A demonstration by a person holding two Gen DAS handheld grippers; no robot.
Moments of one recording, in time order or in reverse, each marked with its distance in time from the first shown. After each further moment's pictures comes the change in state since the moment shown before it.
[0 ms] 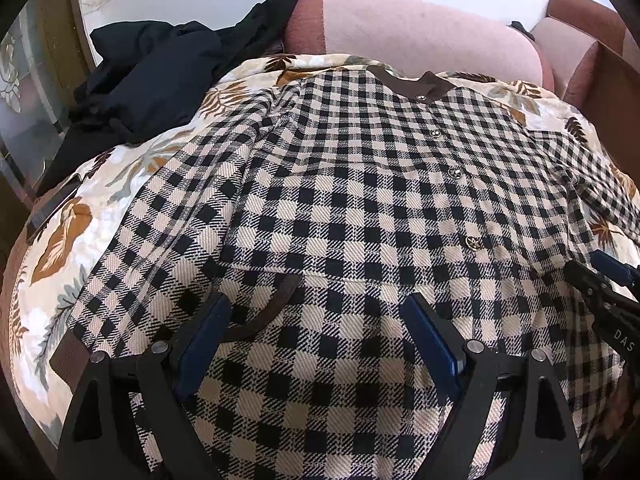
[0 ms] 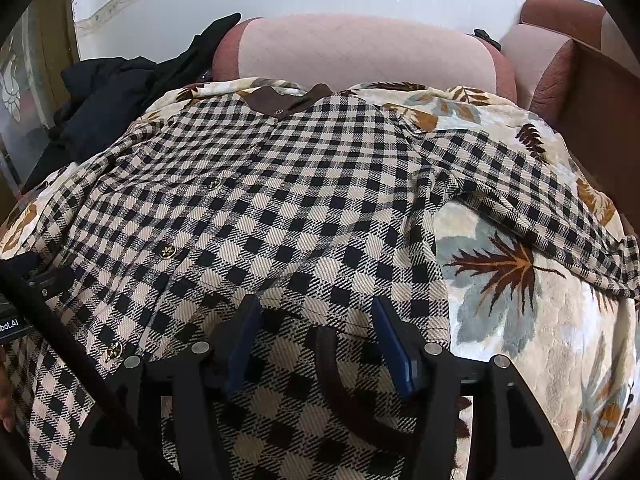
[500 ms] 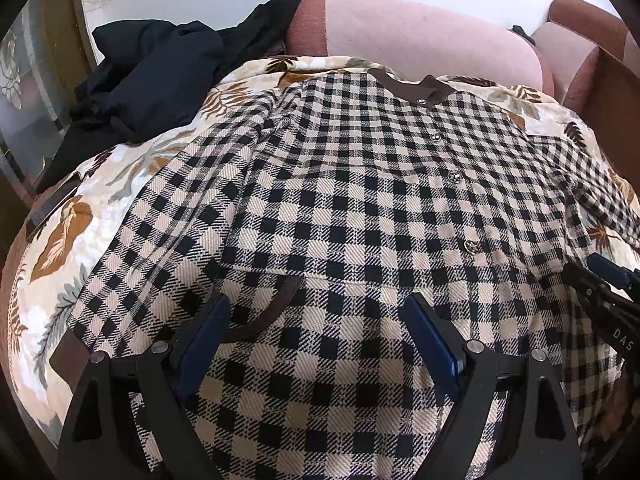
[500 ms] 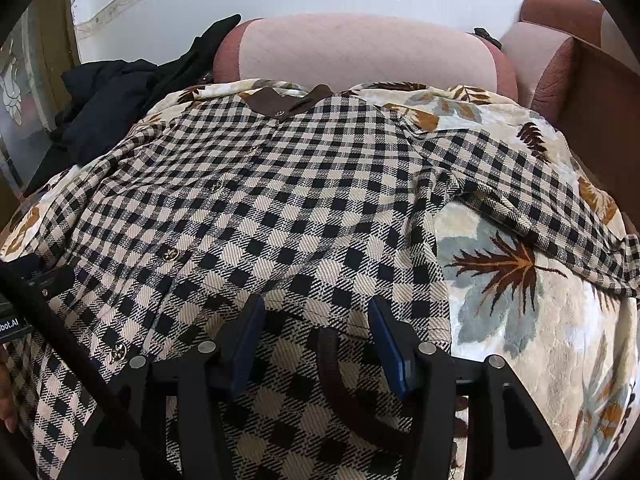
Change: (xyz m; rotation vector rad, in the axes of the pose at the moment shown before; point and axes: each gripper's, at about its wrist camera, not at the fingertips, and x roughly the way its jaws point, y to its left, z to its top) left arm -0.003 -0.002 0.002 -0.015 -0.004 -0.003; right arm -0.002 0.001 0.002 0.015 -0.002 0.004
